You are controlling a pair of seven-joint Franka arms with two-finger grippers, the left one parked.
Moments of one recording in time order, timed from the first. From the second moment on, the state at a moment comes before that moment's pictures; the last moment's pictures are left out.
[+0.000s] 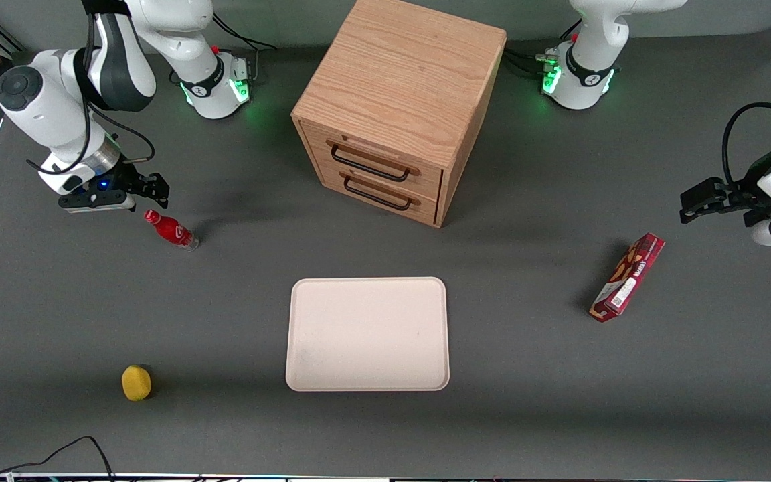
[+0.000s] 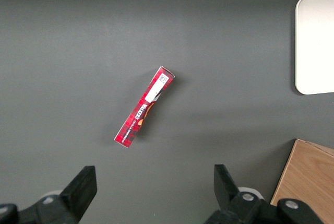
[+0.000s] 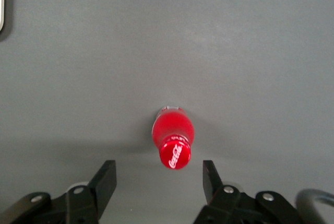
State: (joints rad) arm -0.15 -0.27 0.13 -2.58 0.01 2.40 -0.12
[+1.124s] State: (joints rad) arm -0.20 -0.17 0.13 -2.58 0.01 2.50 -0.19
